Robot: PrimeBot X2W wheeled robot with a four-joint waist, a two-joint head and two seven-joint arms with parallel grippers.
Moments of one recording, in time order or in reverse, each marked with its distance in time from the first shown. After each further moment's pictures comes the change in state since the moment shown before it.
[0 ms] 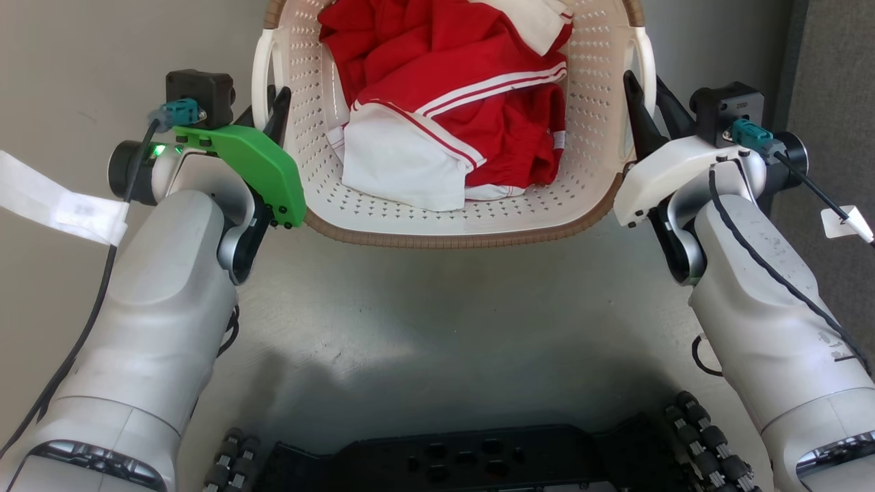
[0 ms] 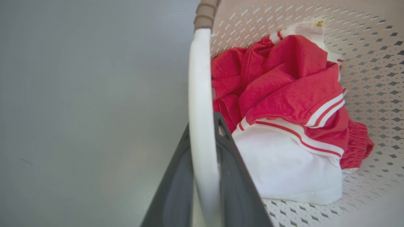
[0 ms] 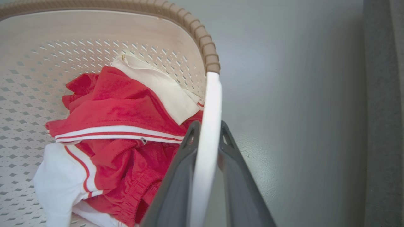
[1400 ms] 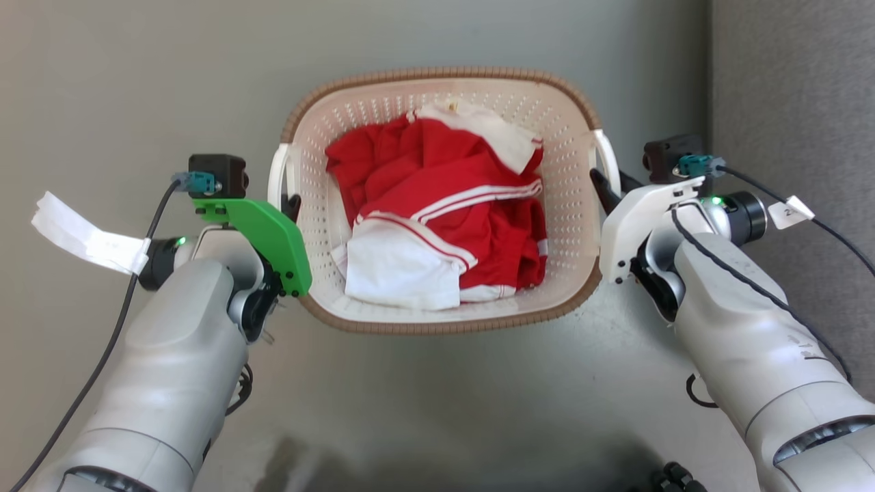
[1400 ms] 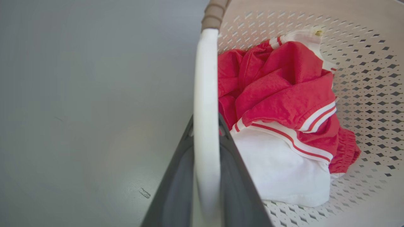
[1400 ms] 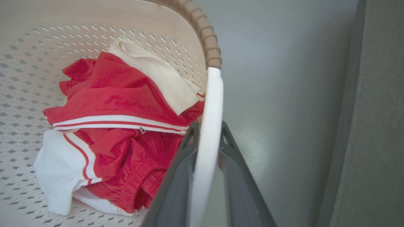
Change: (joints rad) left arm 0.061 -0.023 -0.114 0.179 -0.228 -0.002 0.090; right arm -0.071 0.043 0.054 0.365 0.026 0.113 0.112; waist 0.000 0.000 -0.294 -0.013
